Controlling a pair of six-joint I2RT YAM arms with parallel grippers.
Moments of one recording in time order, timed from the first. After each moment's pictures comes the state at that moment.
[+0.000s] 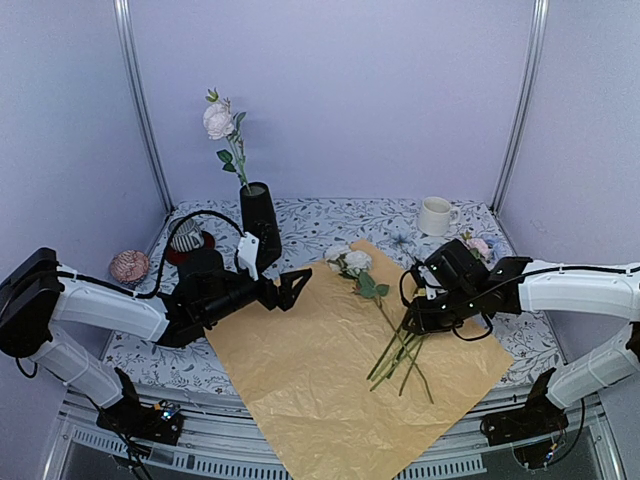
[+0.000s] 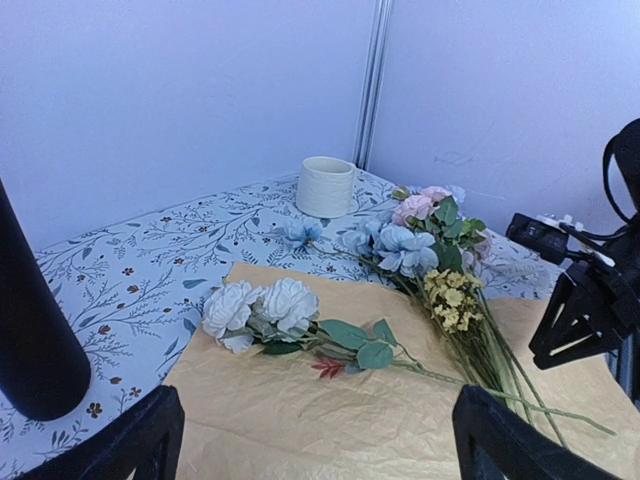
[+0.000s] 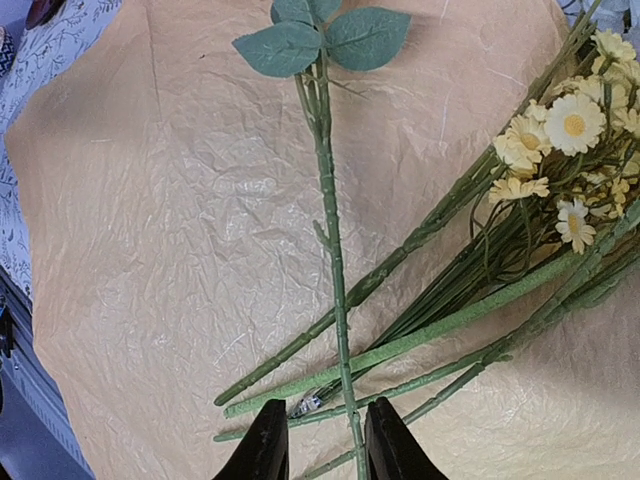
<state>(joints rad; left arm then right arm) -0.88 1.45 0.55 0.81 -0.10 -0.13 0.81 1.33 0.80 -0.48 -0.03 0.61</state>
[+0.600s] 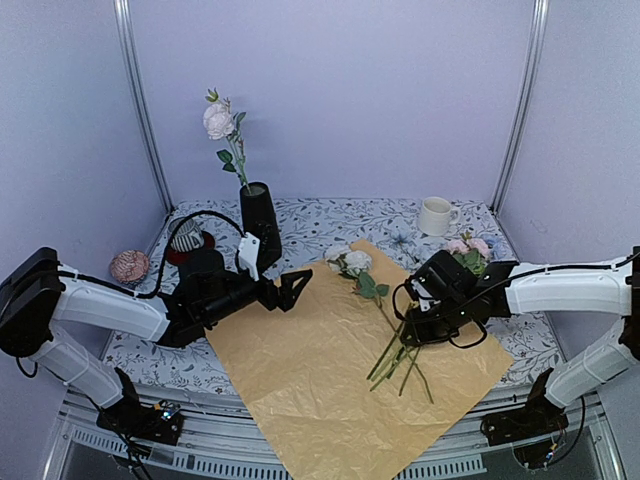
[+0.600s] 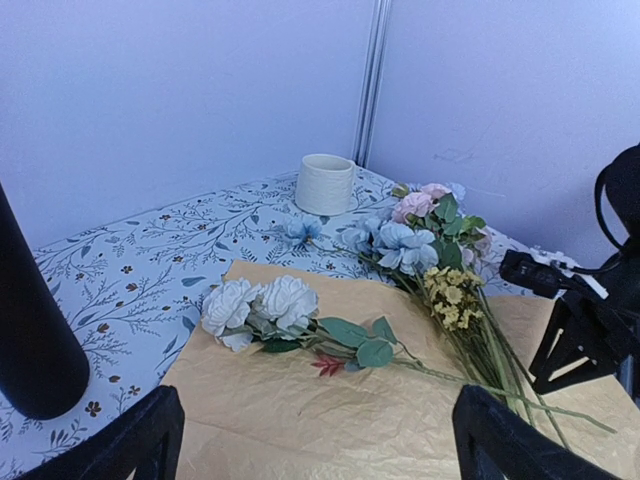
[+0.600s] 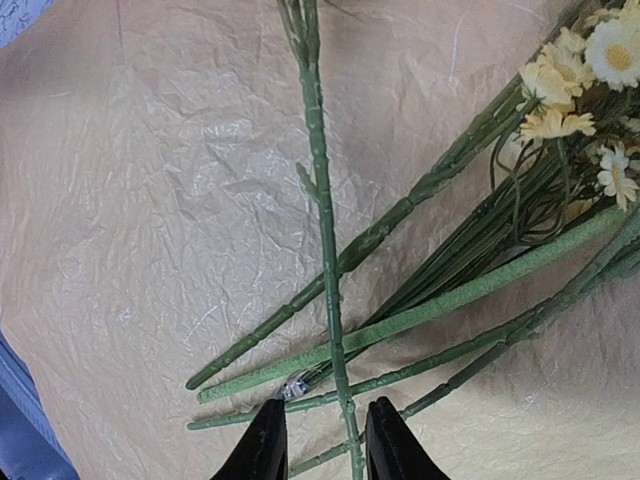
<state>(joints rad) -0.88 1.45 0.55 0.81 -0.10 -0.13 0.85 1.39 0.80 -0.52 -0.03 0.62</state>
